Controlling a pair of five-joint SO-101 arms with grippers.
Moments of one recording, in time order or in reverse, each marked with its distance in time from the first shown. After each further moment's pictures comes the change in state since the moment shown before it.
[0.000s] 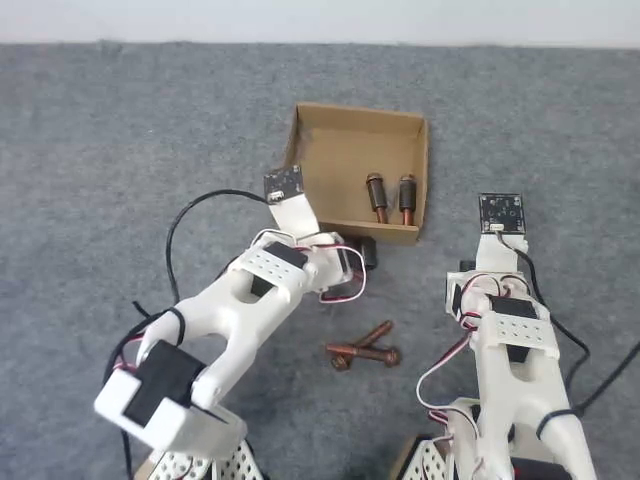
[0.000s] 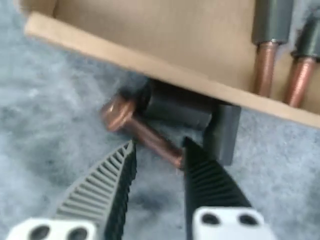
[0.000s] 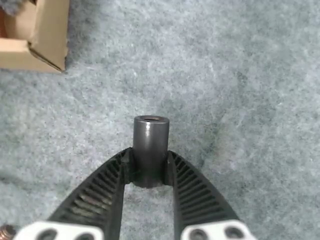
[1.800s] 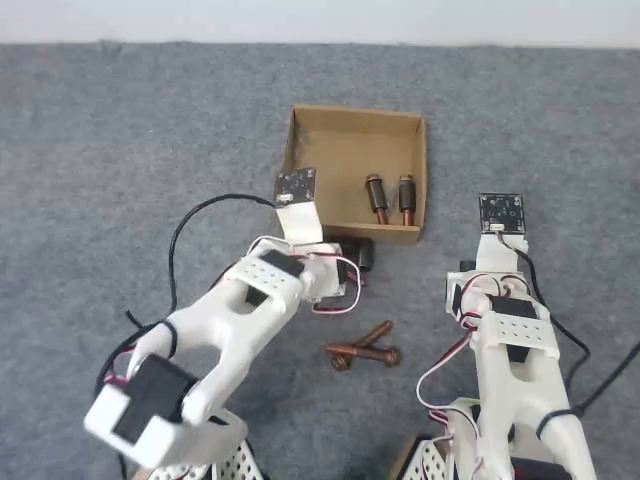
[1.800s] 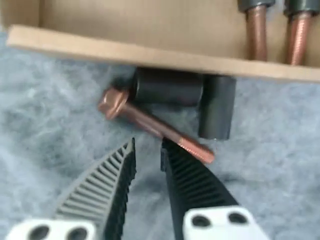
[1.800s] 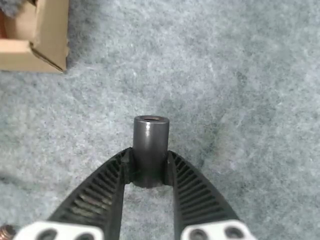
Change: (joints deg) left arm 1.0 -4.3 3.5 1.0 -9.7; right arm 0.0 0.0 0.0 0.0 0.0
